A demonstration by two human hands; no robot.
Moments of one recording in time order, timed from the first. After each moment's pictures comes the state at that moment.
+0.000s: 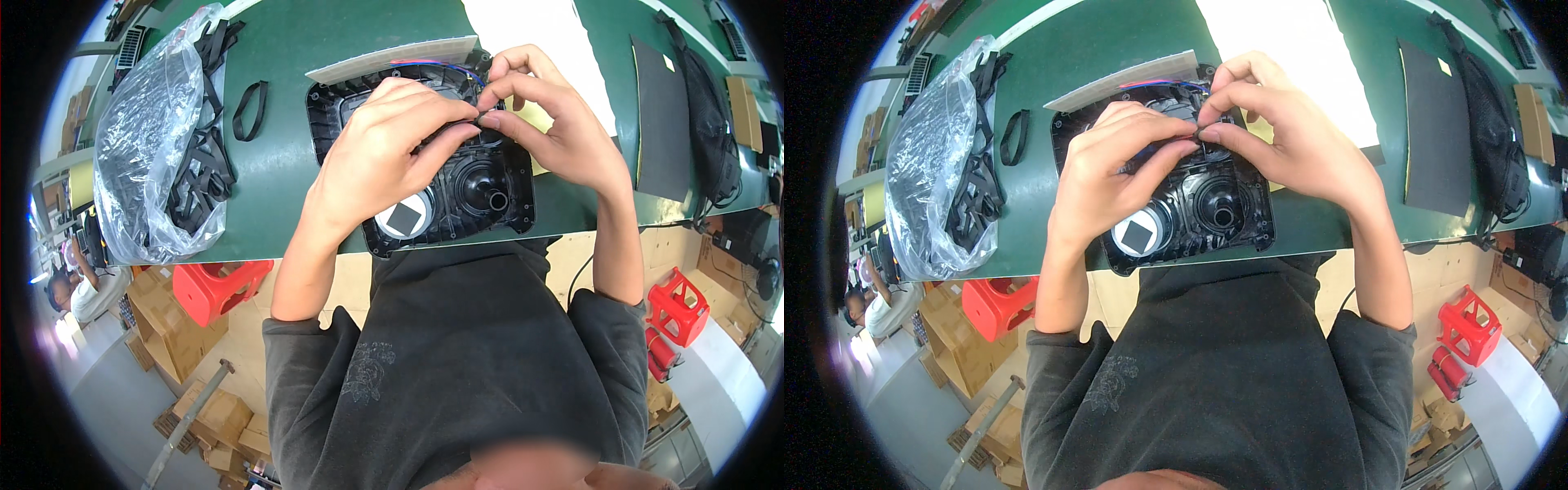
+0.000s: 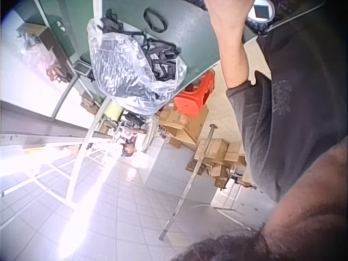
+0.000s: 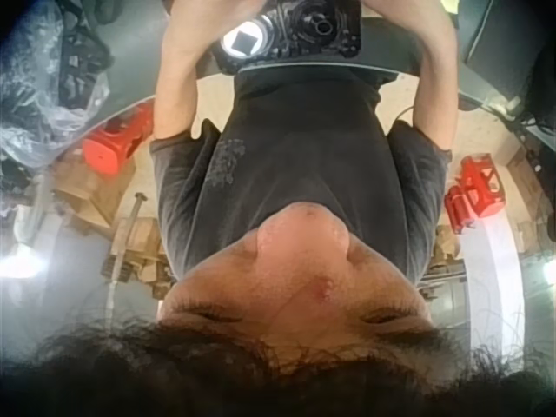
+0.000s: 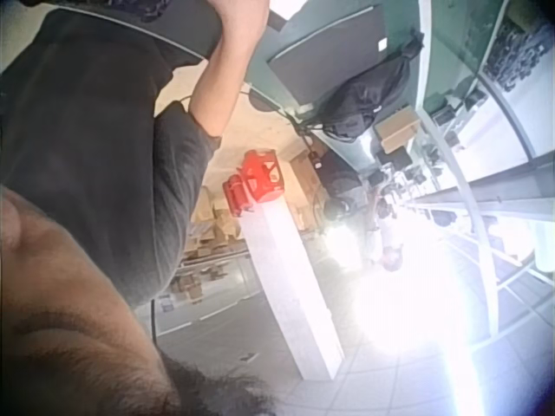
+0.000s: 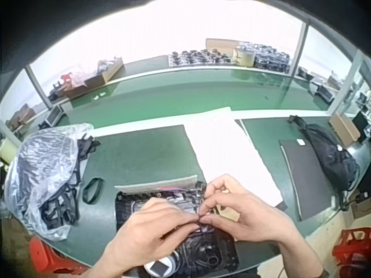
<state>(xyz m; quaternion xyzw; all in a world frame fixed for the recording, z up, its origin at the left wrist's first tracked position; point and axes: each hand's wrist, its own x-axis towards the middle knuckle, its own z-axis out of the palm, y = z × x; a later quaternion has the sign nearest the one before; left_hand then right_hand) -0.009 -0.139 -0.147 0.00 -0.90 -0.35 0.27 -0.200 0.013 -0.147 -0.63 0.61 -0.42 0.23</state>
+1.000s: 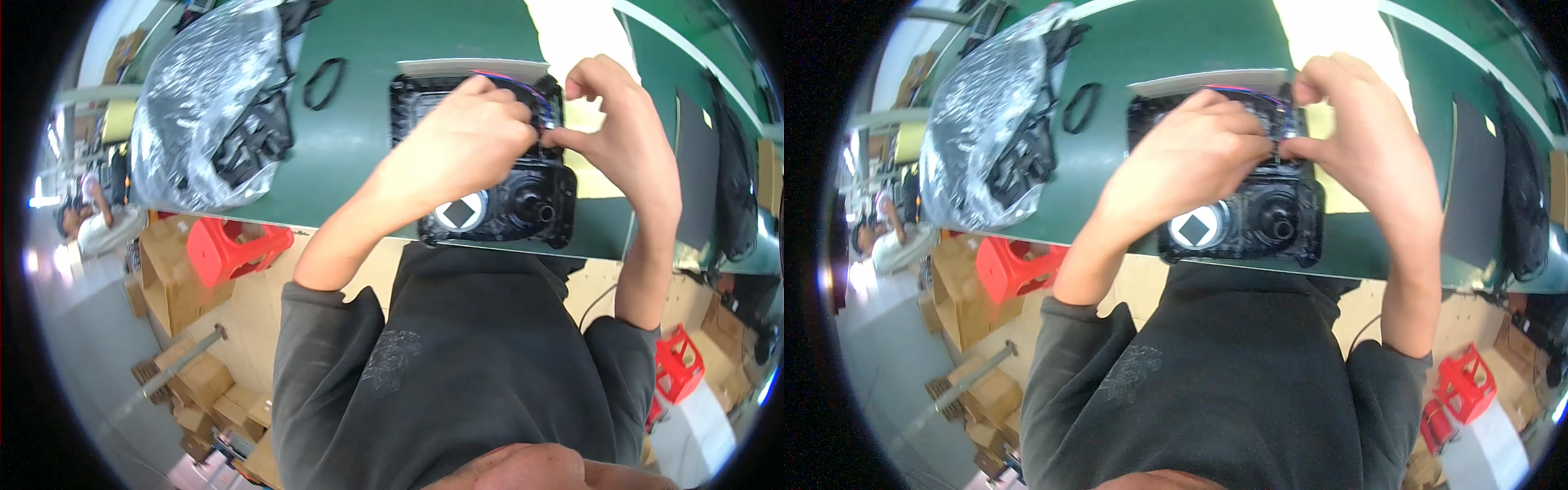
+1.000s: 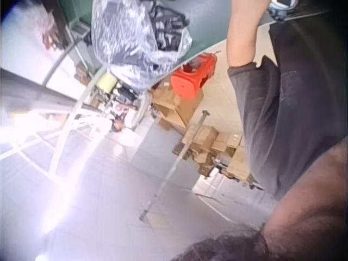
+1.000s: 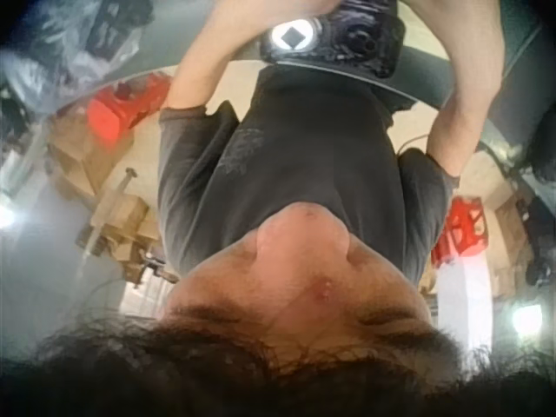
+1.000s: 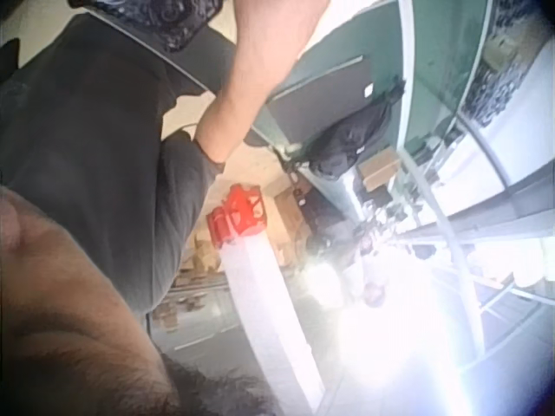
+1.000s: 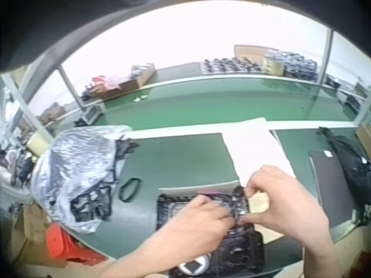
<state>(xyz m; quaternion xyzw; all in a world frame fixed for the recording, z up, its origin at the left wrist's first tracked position) -0.013 -0.139 -0.130 -0.02 -0.98 -0.14 0.11 -0.195 -0.009 -0.097 -0.61 0.74 -0.27 0.10</state>
